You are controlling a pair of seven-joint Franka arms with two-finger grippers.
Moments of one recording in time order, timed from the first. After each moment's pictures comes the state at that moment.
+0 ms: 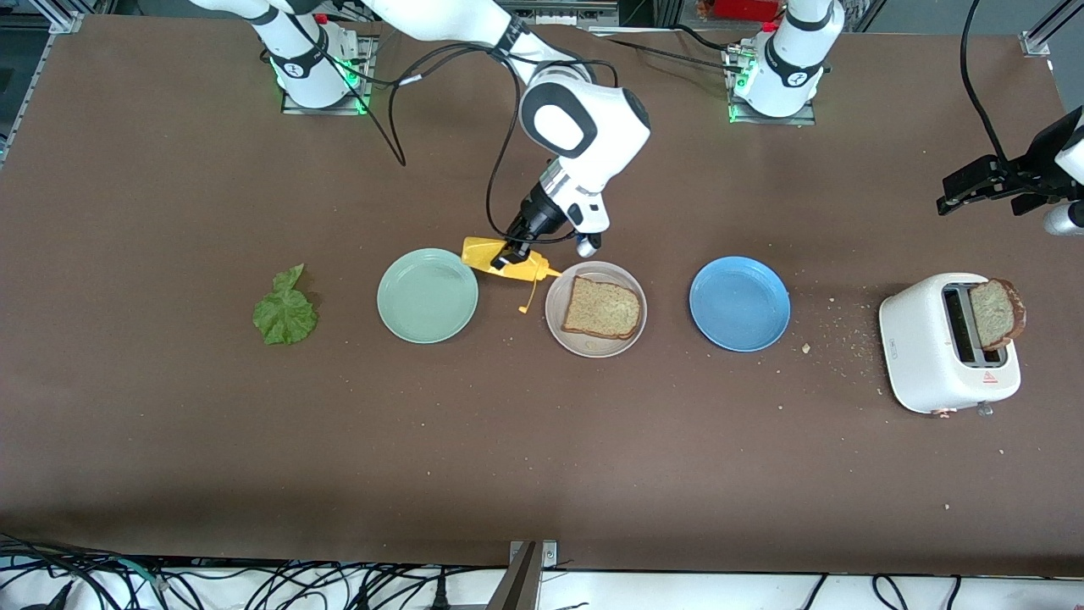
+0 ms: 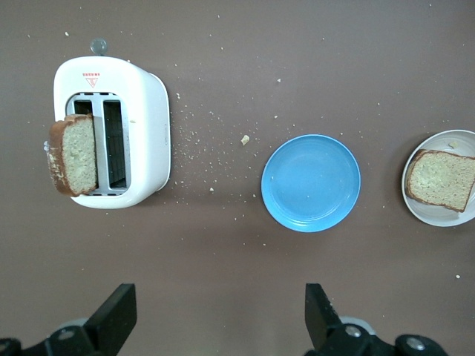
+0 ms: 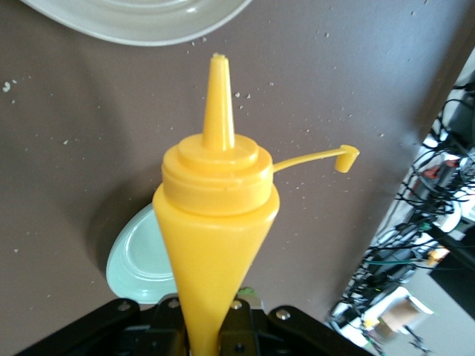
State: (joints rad) left arm 0.08 0.02 -0.04 -1.56 -0.01 1.50 0.01; right arm 0.86 0.82 0.23 -1.26 -0.90 1.57 -0.07
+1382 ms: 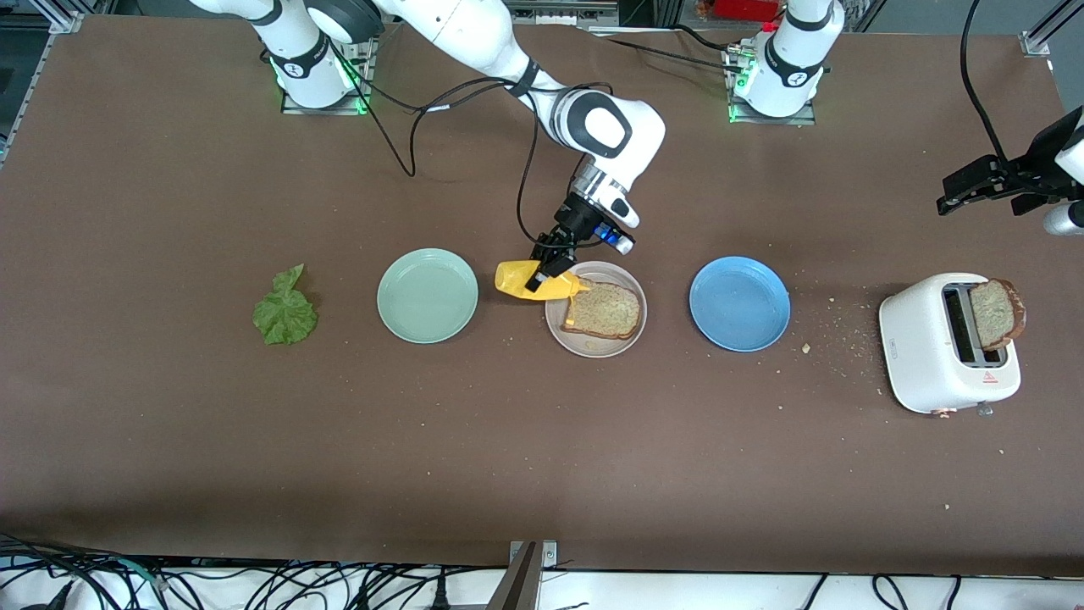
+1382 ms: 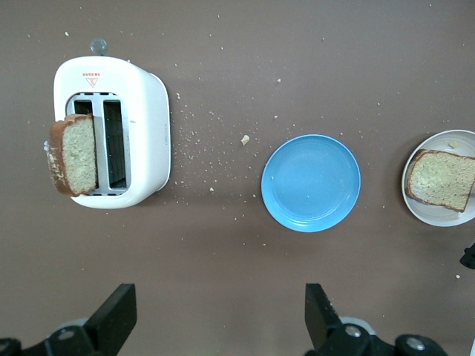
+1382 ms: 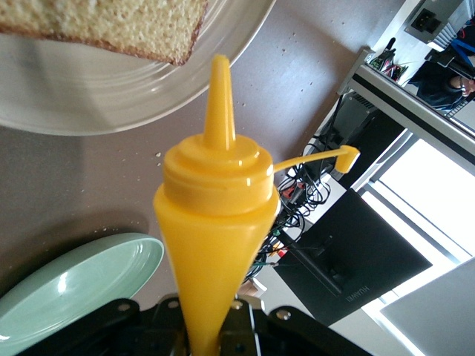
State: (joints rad) left arm 0.08 0.02 -0.04 -1.56 -0.01 1.50 0.01; right arm 0.98 1.01 0.19 -1.17 -1.30 1.58 -0.06
